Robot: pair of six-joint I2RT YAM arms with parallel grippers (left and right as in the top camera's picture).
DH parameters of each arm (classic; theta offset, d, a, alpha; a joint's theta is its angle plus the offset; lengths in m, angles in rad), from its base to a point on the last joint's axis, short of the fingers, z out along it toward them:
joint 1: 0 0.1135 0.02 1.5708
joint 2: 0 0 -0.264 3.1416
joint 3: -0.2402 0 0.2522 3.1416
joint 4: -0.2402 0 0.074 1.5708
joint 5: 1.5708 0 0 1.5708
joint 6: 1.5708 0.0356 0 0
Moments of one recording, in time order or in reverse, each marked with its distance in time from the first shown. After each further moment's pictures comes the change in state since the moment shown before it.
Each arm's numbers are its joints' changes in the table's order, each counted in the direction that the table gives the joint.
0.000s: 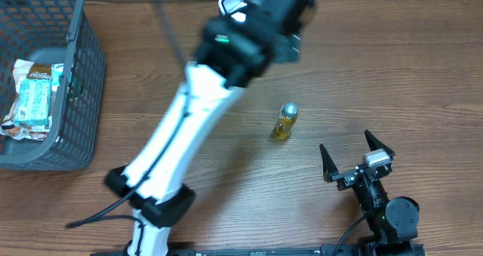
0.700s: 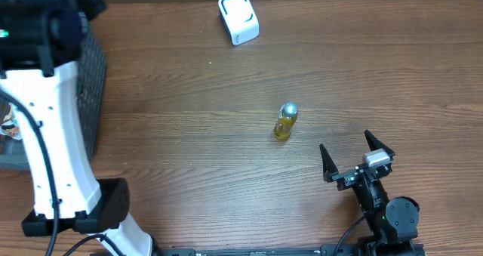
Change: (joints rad) left arm 0.673 0.157 -0.012 -0.055 -0.126 0.018; right arm 0.000 0.000 0.000 0.000 0.000 0.000
